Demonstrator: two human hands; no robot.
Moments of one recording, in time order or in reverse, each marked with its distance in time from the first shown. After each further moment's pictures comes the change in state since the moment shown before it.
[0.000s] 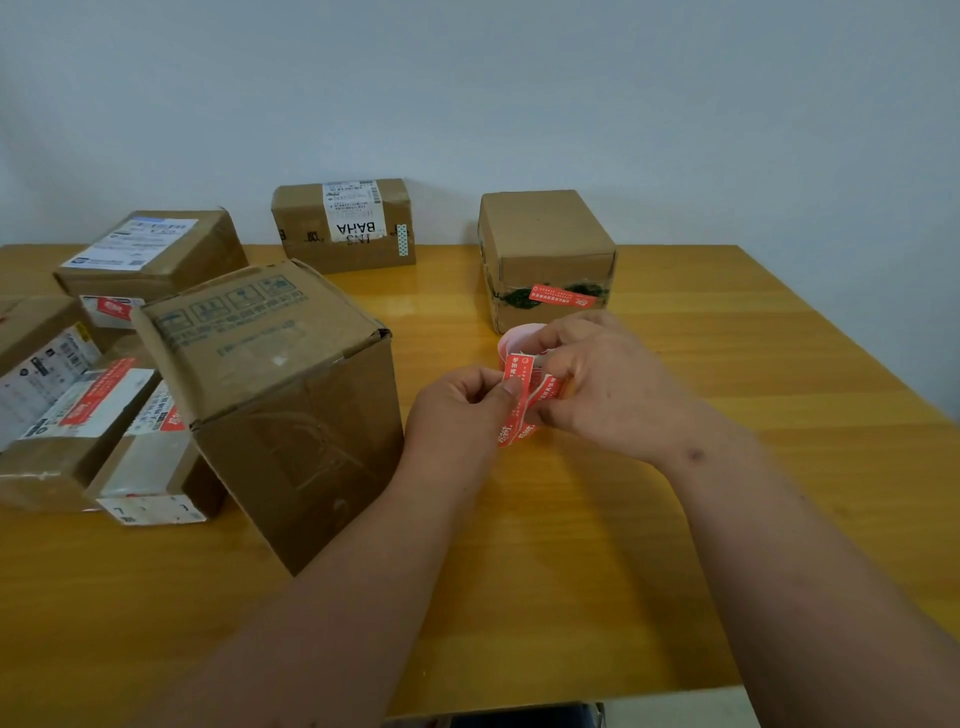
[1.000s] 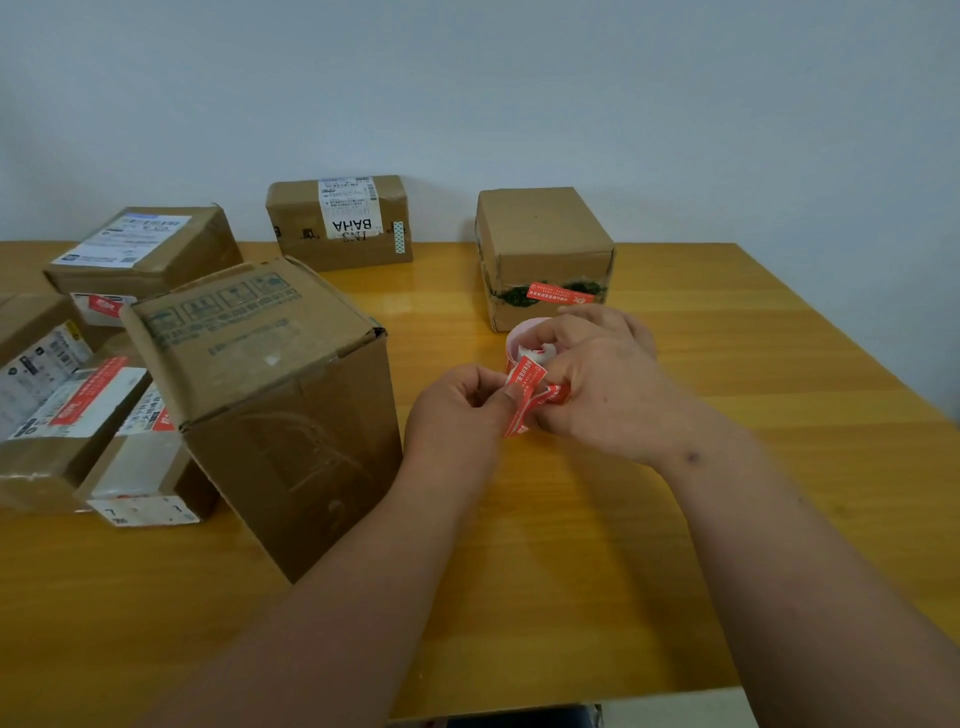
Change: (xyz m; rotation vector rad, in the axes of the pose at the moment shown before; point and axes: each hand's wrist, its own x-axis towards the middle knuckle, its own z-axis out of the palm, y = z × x) left_hand 0.002 -0.005 0.002 0.073 0.049 0.042; right_hand -0.003 0.001 0.002 -0.120 -0.042 0.034
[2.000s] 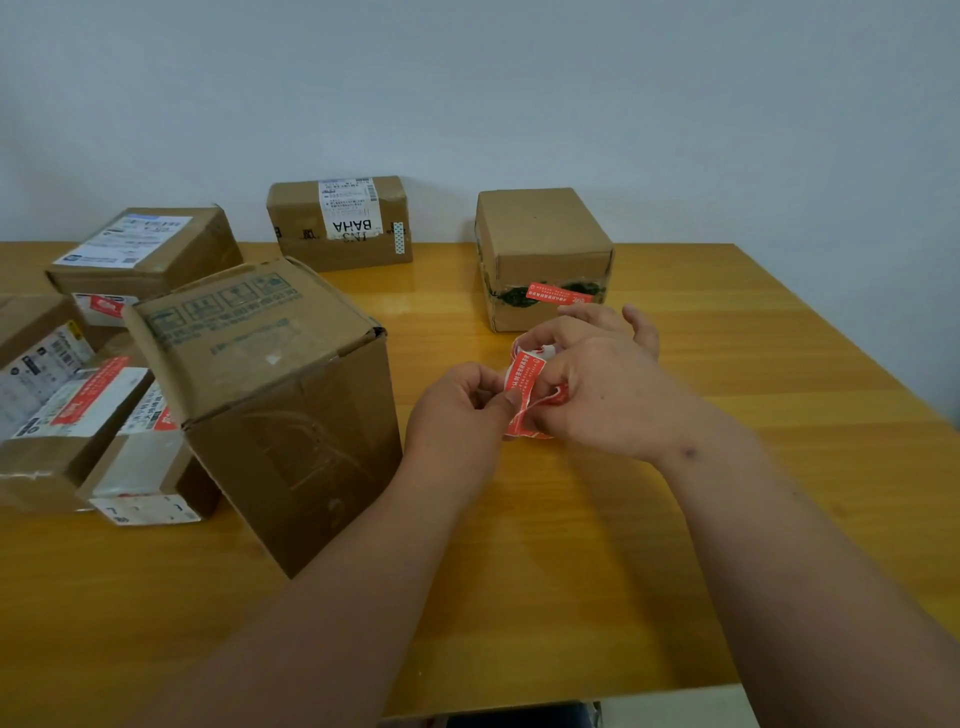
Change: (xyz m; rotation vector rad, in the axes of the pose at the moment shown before) left_hand 0.004 -0.002 -0.002 0.117 -0.049 0.025; right_hand -0.001 -0.004 -0.004 0.005 -0.028 0.044
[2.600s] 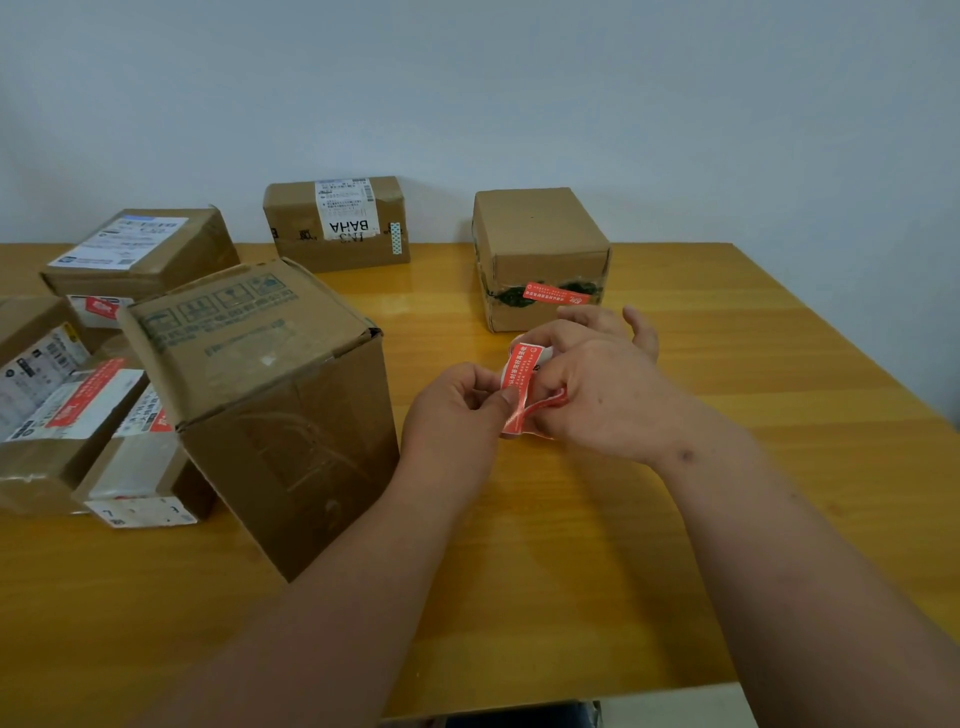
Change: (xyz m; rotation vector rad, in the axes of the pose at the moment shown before) left_hand -0.002 -0.001 0.001 -0.040 0.013 0.000; right_hand -0.002 0.001 0.002 -0.022 -0.008 0.000
